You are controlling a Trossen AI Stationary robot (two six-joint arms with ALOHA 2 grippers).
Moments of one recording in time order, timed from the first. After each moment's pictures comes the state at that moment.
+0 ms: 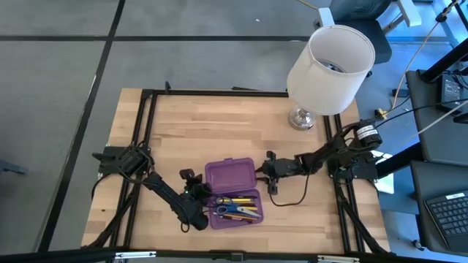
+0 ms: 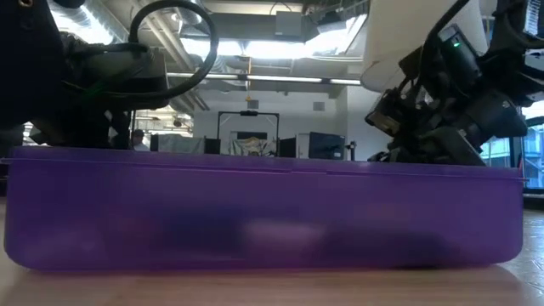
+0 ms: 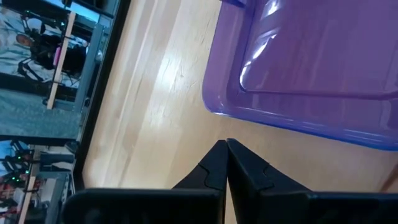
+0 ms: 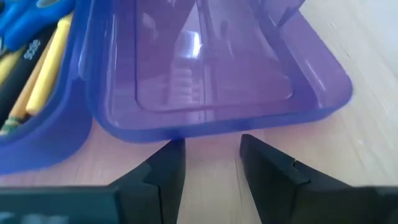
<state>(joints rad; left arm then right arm) -0.65 2.13 1.27 -1.20 -0.89 -1.16 0.21 1.77 0.43 0.70 0.14 0.17</state>
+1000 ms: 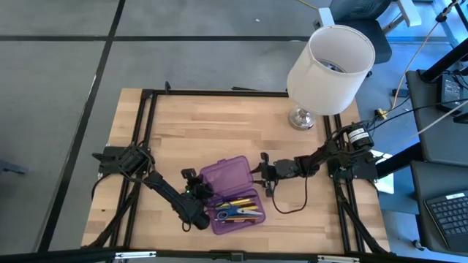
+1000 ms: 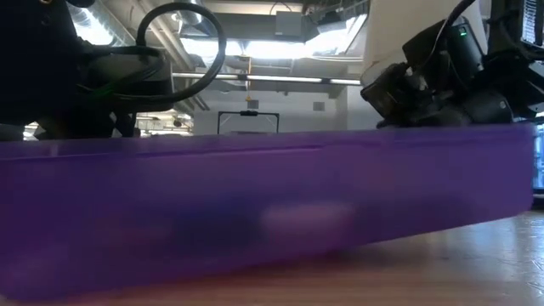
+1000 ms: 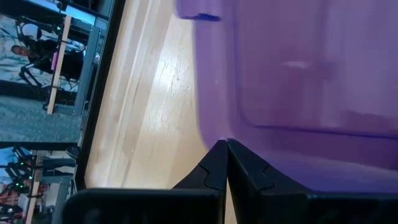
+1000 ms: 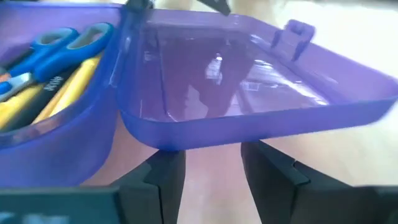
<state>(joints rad) -0.63 2.14 1.27 -1.20 -0.89 -1.10 0.23 1.87 0.46 1.00 0.12 0.01</state>
